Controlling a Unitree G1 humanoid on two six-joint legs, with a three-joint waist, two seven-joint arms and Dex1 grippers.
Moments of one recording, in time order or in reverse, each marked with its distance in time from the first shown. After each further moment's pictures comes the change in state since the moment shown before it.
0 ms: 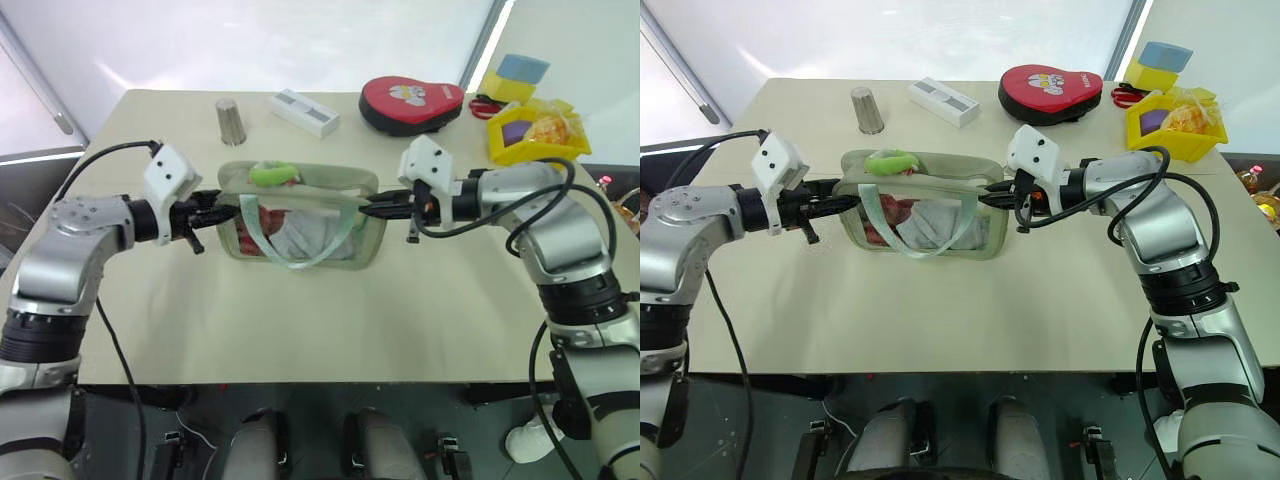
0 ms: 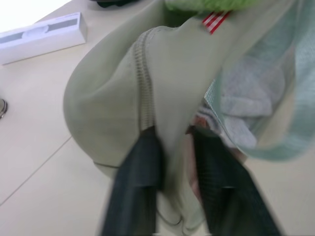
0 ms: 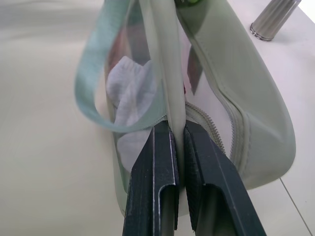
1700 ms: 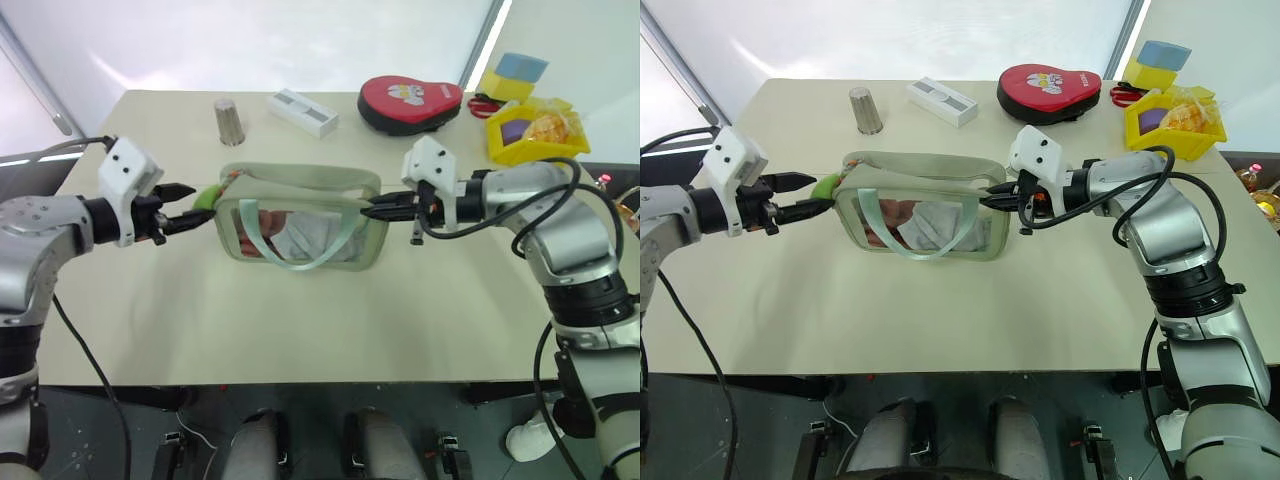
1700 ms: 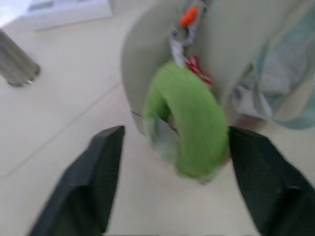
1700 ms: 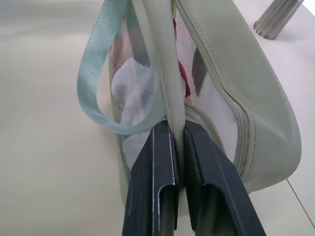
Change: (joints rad) left arm 0.047 0.117 0.090 -0.043 -0.083 0.106 0.062; right arm 0.006 -0.017 -0.003 -0.021 0.028 0.015 0.010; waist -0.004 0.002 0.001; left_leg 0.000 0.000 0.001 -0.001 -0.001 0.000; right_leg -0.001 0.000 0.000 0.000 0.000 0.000
